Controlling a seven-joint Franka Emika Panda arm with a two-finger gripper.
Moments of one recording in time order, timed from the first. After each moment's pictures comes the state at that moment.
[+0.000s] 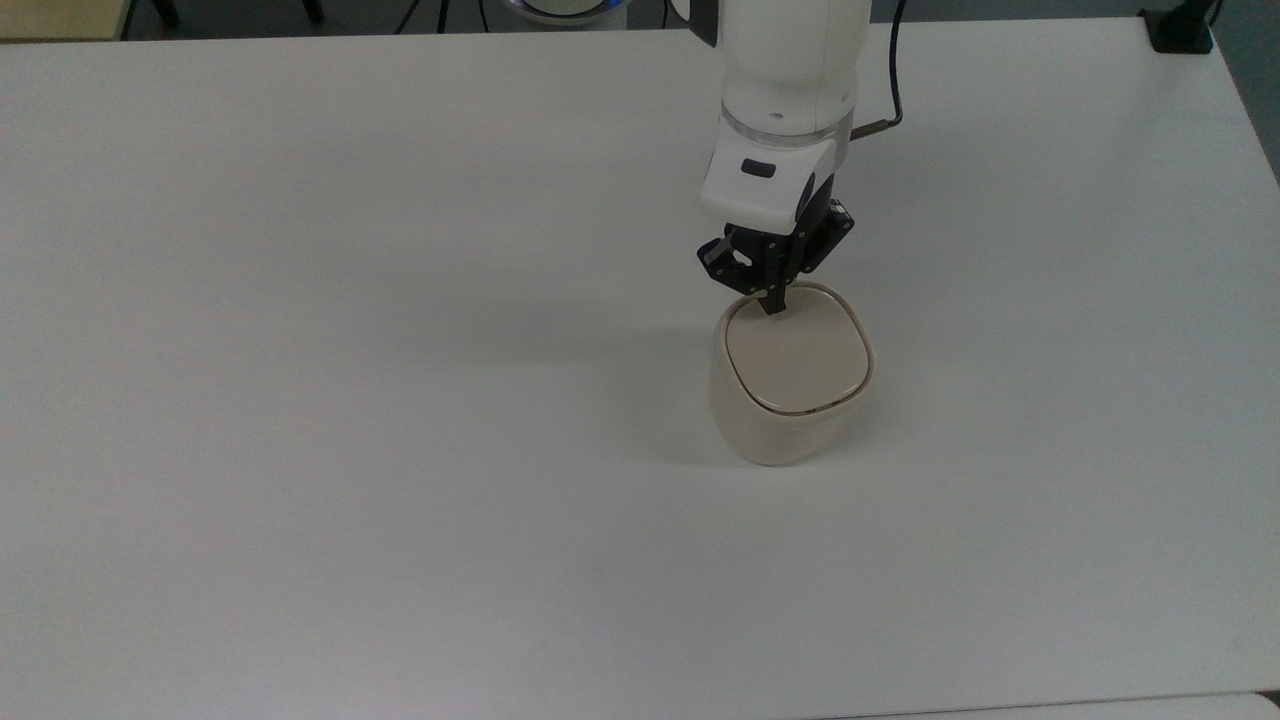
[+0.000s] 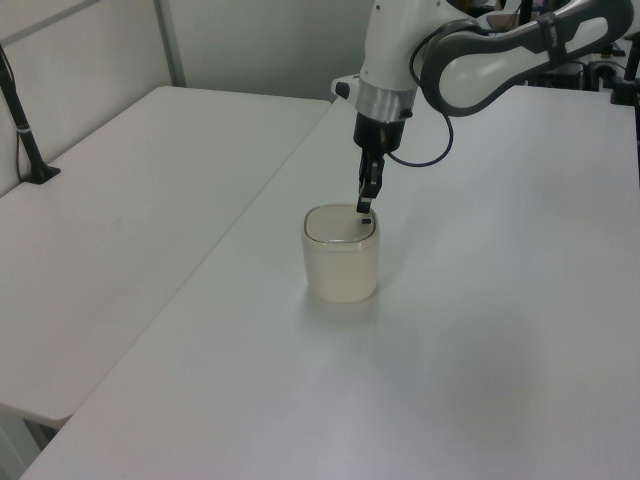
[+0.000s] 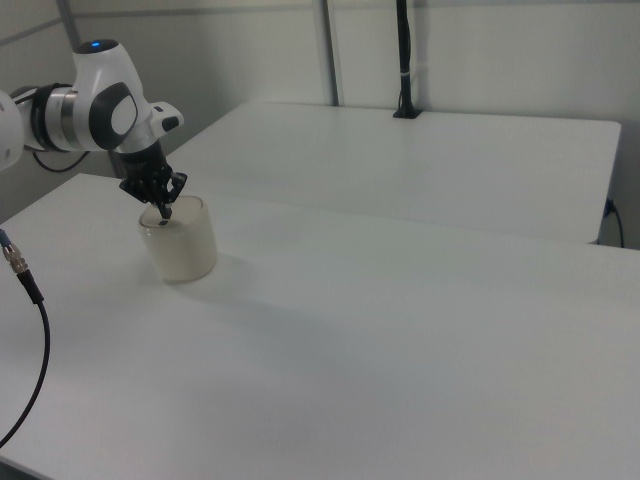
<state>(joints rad) 0.28 0.38 0.06 -1.55 0.00 2.12 -0.09</state>
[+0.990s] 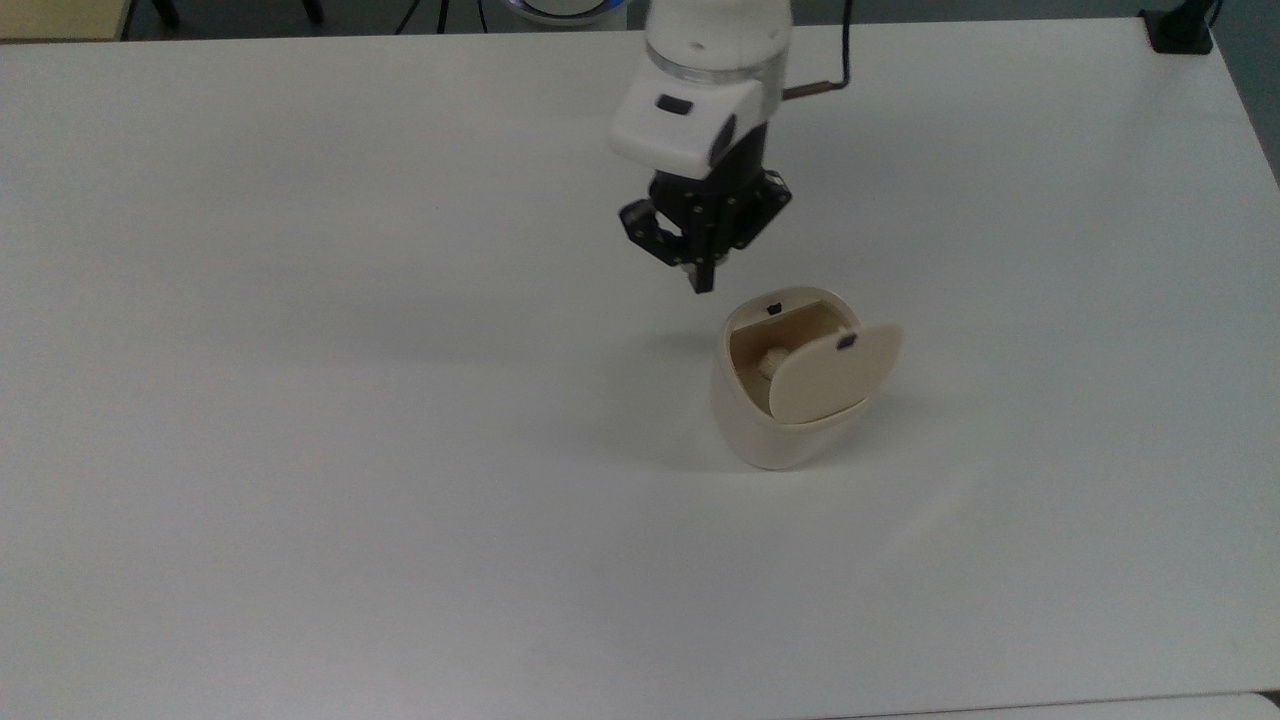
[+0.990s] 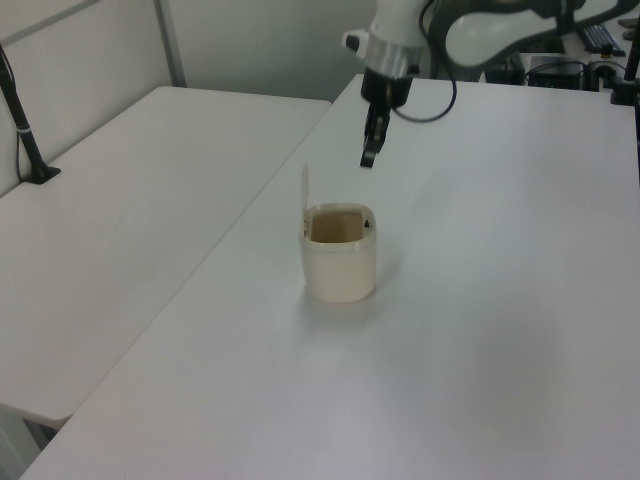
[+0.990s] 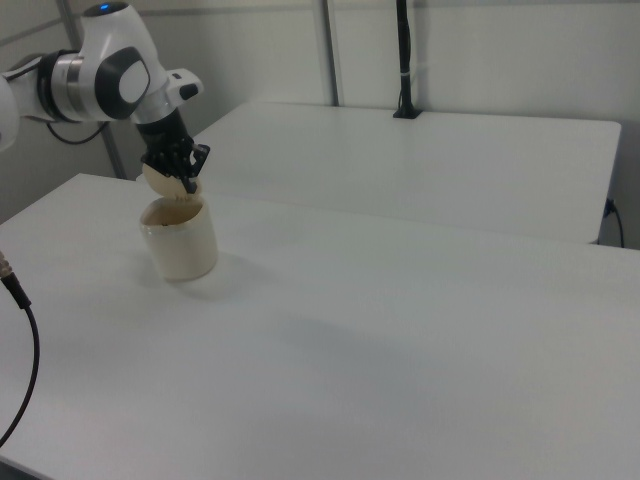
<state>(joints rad) 0.23 0.29 0.00 -1.52 -0.03 2.05 -0.09</state>
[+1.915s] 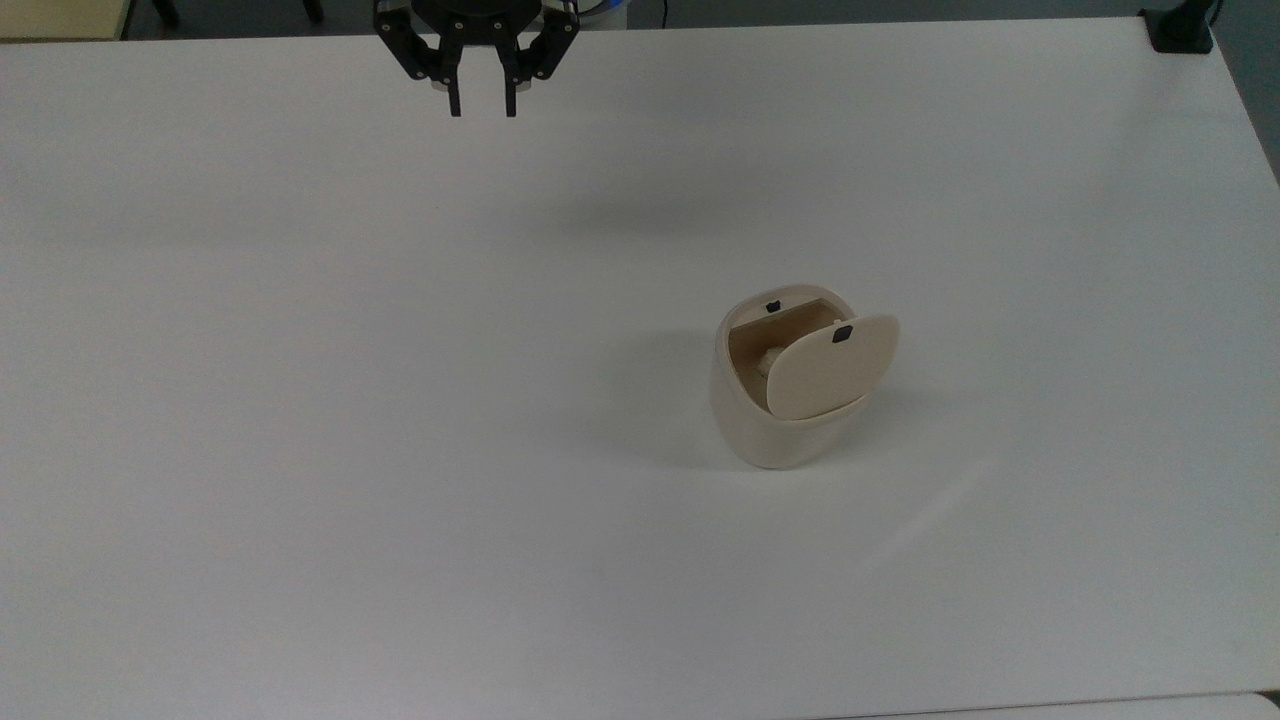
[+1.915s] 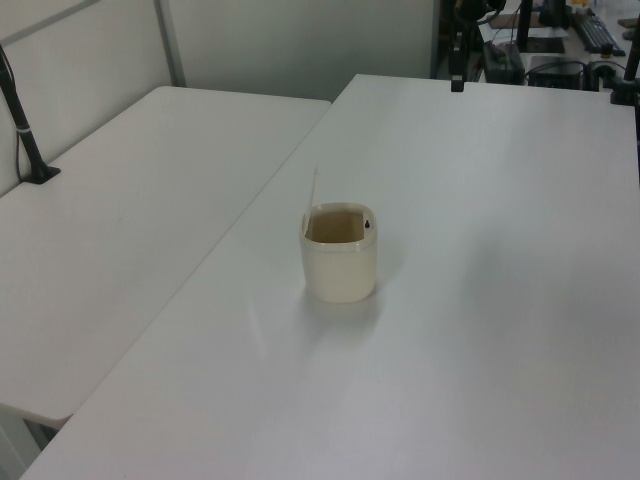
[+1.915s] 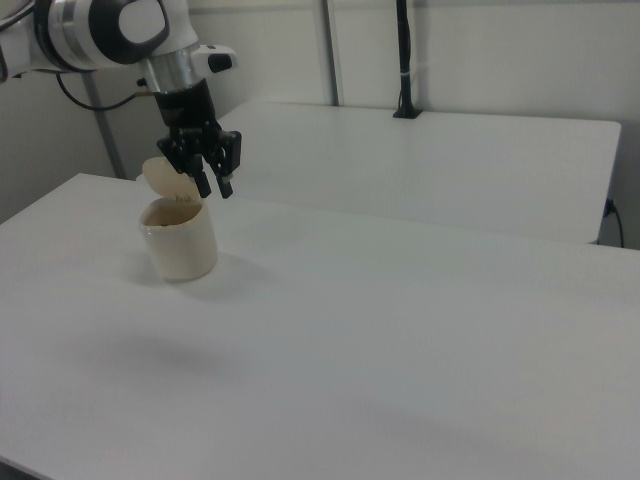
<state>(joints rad) 0.05 0.10 -0.01 -1.53 -0.11 1.64 -0.09</state>
